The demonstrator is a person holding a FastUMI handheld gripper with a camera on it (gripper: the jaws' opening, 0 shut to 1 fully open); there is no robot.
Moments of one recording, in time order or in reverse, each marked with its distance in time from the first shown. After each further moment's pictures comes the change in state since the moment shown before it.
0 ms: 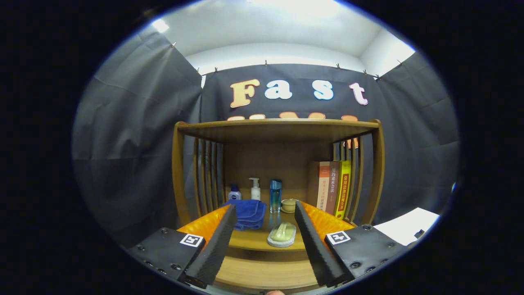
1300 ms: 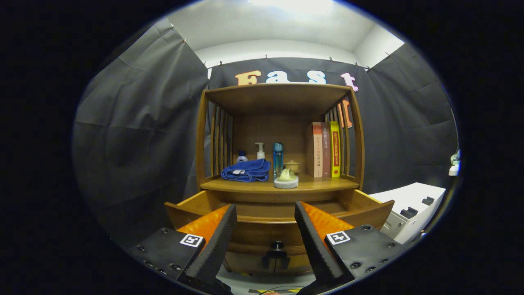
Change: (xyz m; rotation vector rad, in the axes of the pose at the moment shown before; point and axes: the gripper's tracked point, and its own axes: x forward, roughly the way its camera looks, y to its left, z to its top) arm -0.134 0.020 -0.158 0.025 0.052 0.001
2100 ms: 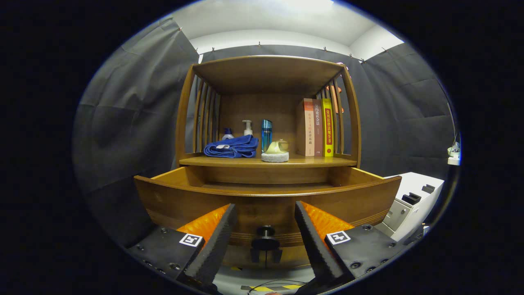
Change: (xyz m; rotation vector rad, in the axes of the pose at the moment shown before) arm 0.029 -0.025 -0.082 -0.024 0.083 -0.081
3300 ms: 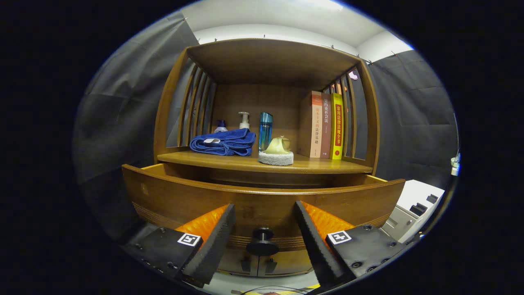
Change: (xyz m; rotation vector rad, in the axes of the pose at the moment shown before) arm 0.089 0.001 -0.016 -0.056 0.057 -0.023
